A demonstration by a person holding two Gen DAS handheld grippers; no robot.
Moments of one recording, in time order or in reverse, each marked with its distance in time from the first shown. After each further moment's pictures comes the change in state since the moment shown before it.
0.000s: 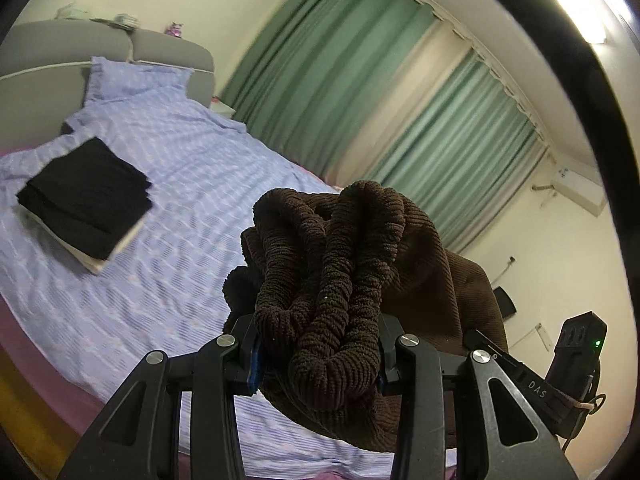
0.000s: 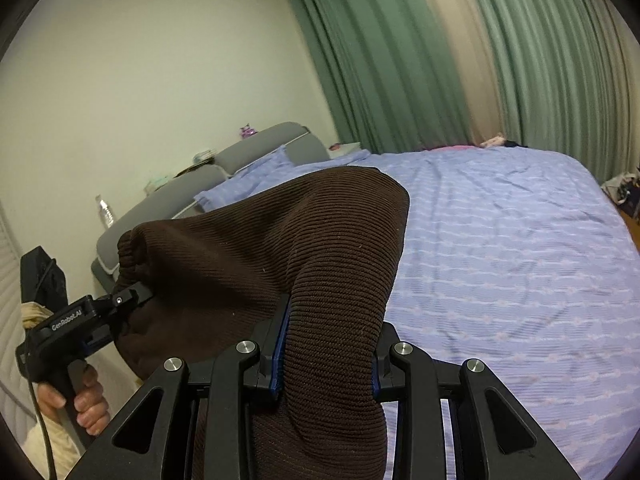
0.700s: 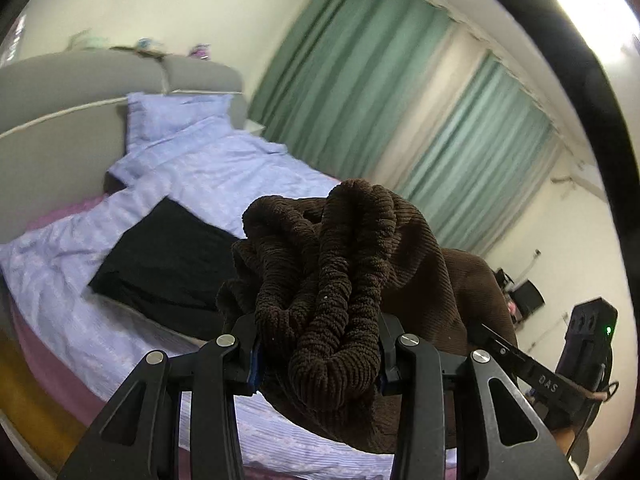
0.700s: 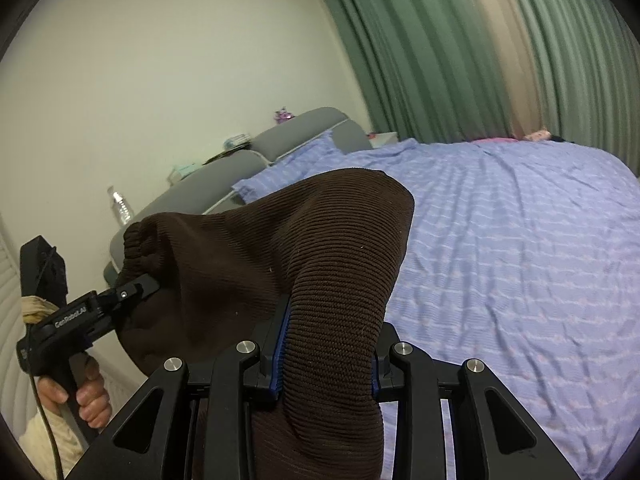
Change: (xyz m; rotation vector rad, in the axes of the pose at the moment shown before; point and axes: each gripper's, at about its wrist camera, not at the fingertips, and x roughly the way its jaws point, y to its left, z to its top) left arm -0.053 0.215 0.157 0.061 0.017 0.072; right arm 0.158 0.212 0.010 0.003 0.023 0.056
